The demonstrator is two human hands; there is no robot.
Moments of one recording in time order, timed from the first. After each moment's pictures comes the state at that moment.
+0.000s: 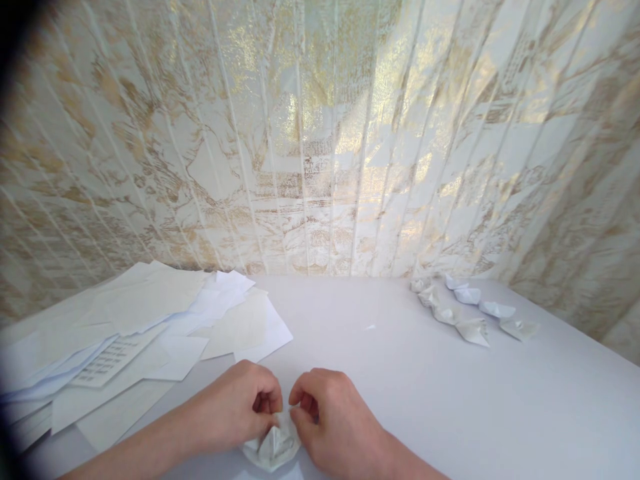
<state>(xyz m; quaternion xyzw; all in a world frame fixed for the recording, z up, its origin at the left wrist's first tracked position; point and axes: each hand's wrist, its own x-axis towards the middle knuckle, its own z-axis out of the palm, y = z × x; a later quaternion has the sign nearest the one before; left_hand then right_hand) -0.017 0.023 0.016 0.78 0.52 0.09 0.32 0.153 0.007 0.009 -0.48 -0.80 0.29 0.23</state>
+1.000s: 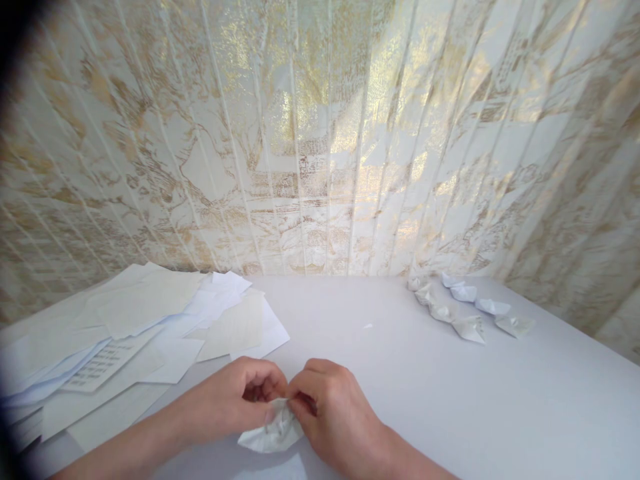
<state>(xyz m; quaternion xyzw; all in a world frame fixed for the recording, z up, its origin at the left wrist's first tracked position) -0.019 0.025 0.022 0.67 0.47 0.19 0.55 0.155 0.010 0.014 -0.41 -0.85 0.21 0.27</state>
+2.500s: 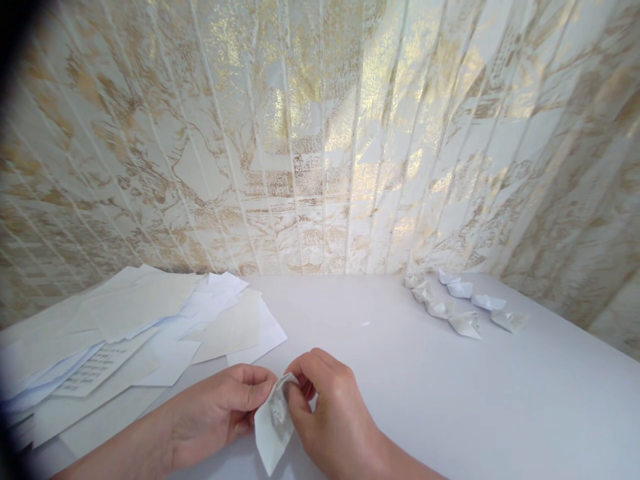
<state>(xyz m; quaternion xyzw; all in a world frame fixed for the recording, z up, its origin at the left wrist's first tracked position) -0.013 0.019 0.021 0.39 0.41 0.27 0.78 0.150 0.003 0.017 -0.45 -0.76 0.23 0.41</state>
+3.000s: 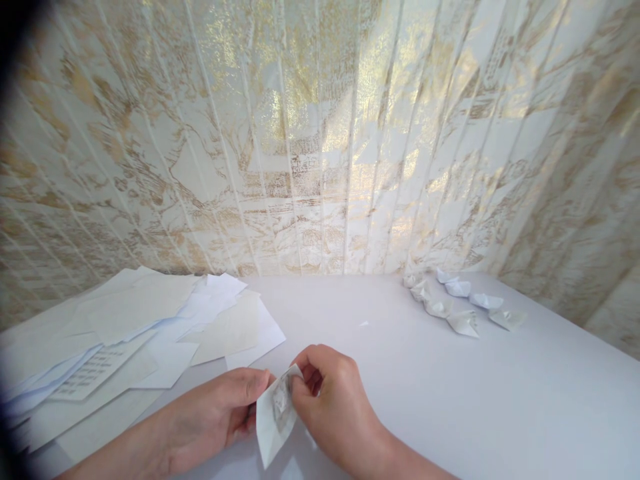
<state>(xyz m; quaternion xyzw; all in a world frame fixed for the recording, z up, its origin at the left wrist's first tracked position) -0.014 0.017 0.021 0.43 0.39 0.26 0.78 0.149 0.009 0.021 -0.52 -0.69 0.30 0.39</state>
